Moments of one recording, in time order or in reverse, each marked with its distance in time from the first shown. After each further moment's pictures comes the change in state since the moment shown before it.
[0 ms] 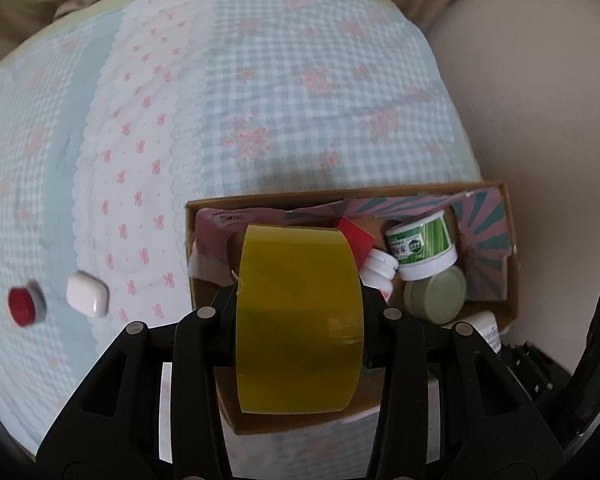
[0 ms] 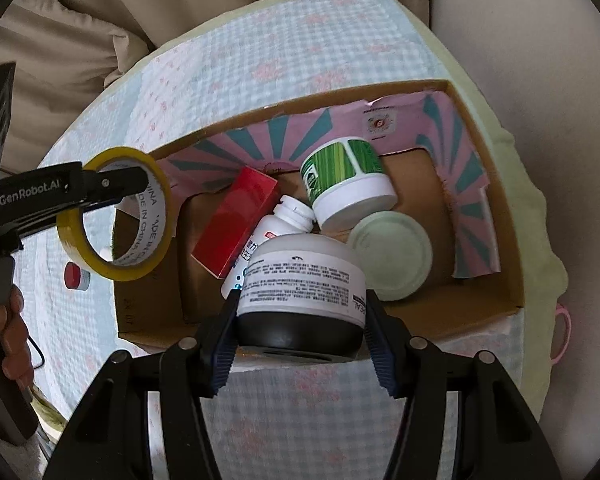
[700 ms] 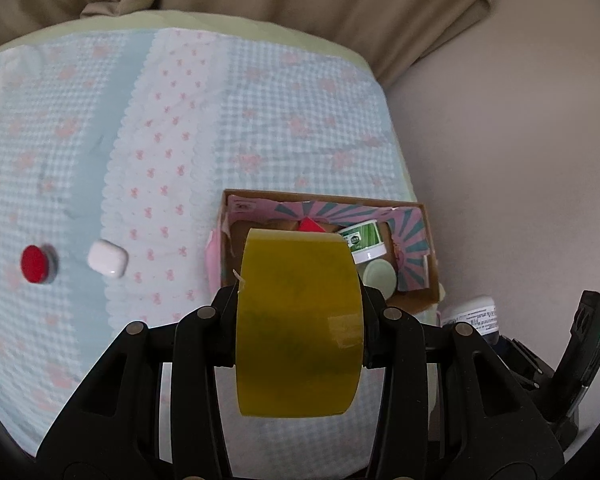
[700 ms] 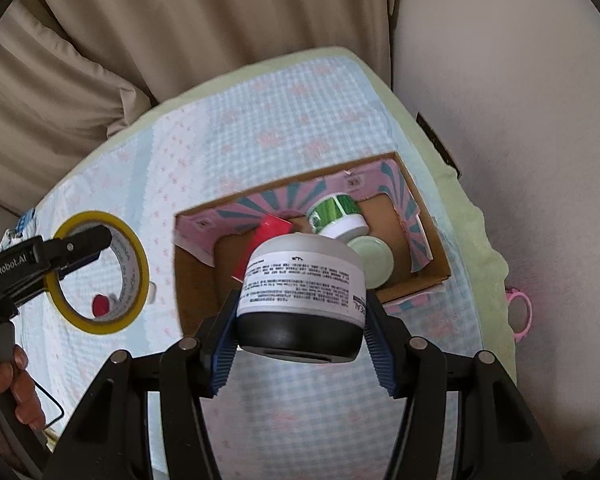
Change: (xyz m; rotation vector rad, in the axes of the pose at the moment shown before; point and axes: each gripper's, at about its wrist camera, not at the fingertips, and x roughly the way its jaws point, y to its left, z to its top) left arm -0.115 0.030 -0.049 -0.123 -0.151 -0.168; right arm -0.109 0.037 -0.022 0.069 -0.159 -0.085
